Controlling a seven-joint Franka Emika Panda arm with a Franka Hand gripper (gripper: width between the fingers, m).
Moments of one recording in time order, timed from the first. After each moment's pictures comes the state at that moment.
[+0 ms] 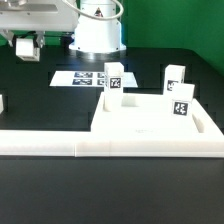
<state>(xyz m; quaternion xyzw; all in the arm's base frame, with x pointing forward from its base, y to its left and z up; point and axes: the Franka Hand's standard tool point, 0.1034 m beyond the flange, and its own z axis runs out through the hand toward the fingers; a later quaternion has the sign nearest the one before) 0.453 -0.156 0.108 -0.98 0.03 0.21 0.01</state>
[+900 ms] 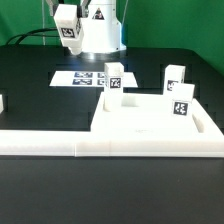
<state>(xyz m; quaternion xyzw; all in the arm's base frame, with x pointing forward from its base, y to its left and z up) 0.545 -0.067 0.177 -0.99 0.13 -0.06 0.00</state>
